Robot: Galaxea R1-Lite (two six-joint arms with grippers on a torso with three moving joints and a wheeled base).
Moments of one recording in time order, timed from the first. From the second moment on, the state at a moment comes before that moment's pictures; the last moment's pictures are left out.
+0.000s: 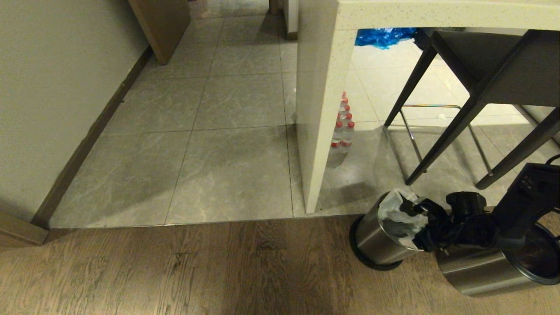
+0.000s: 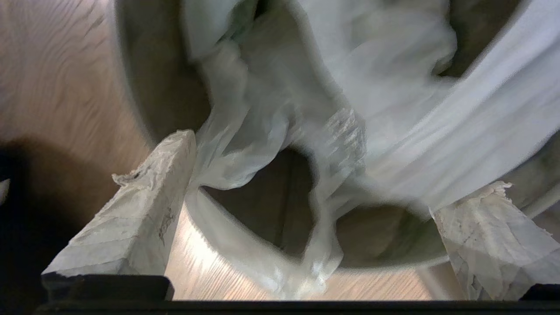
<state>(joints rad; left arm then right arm) 0.00 0.00 0.00 0.00 0.00 0.00 -0.20 2.45 -0.98 -0.60 0.35 -0.63</state>
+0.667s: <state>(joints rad) 0.00 0.00 0.00 0.00 0.00 0.00 -0.22 2.31 -0.85 -0.57 0.32 -0.66</state>
